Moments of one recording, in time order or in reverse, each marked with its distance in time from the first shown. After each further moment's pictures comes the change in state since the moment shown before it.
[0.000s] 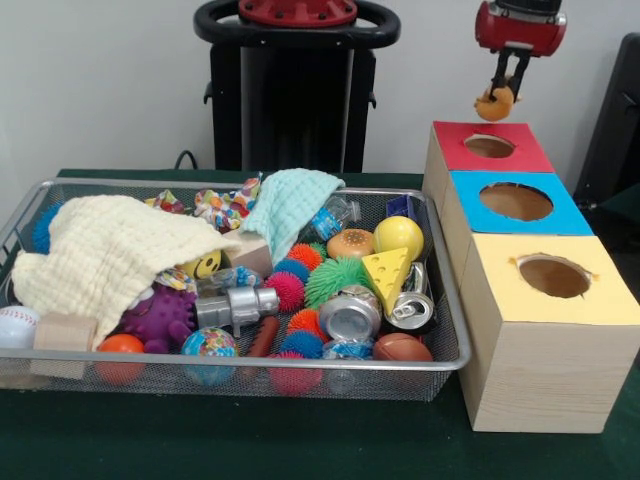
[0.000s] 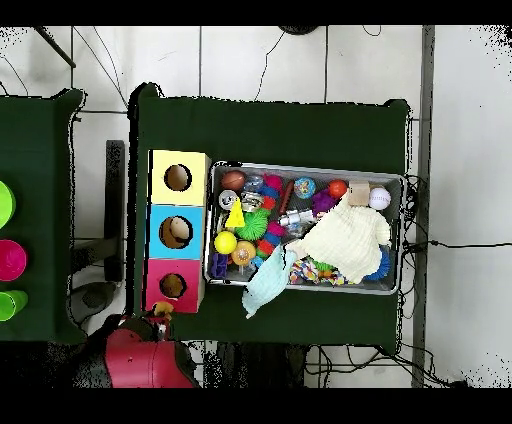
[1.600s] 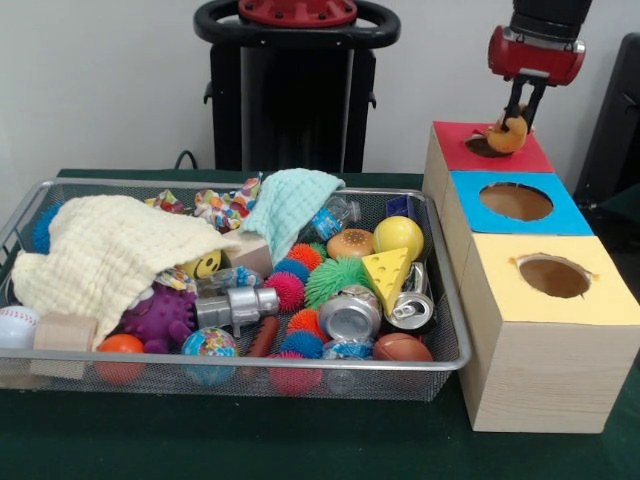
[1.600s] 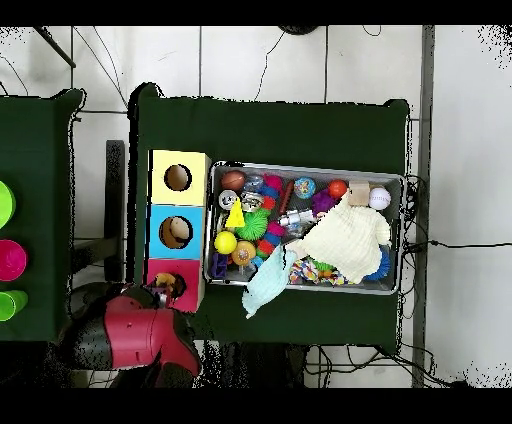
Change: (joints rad) arm 0.007 0.107 -0.044 -0.154 0.035 0.014 0.000
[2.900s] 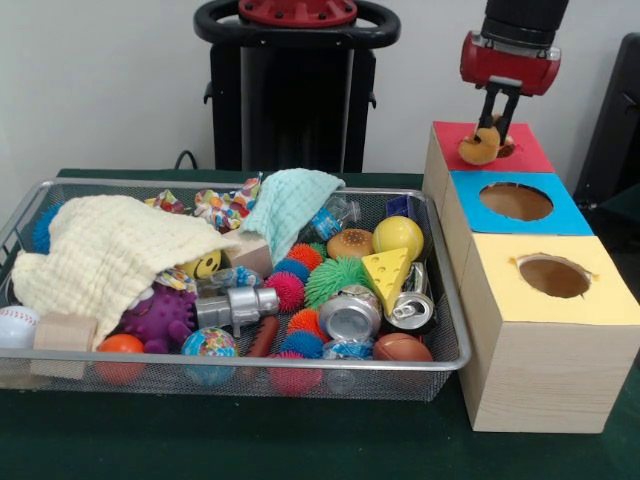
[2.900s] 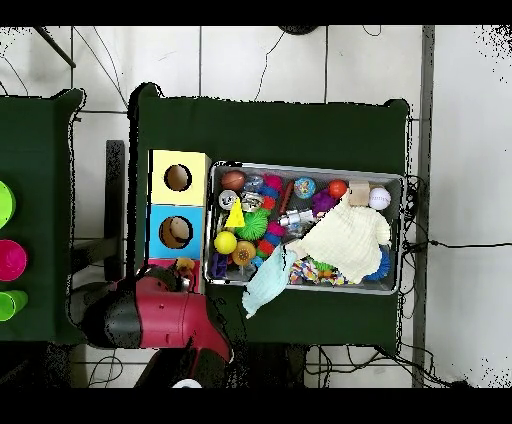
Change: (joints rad) arm -0.109 0.002 0.000 -0.022 0.004 0.000 0.000
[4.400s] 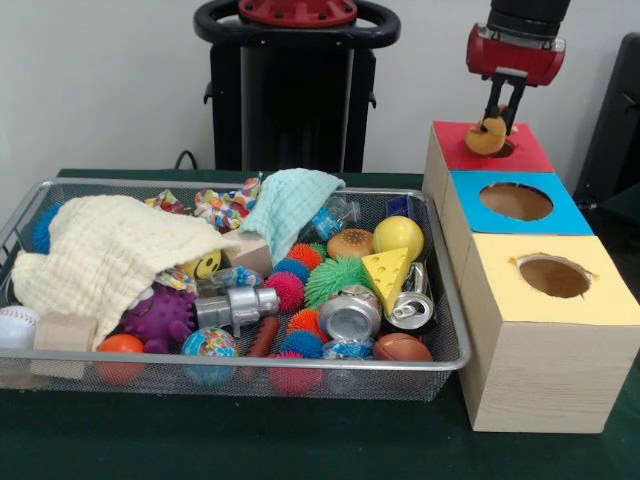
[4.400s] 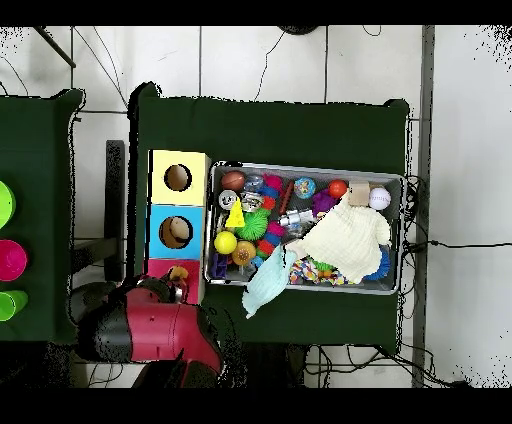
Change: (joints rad) arm 0.036 -0.028 0.003 0.039 0.000 0.000 0.000
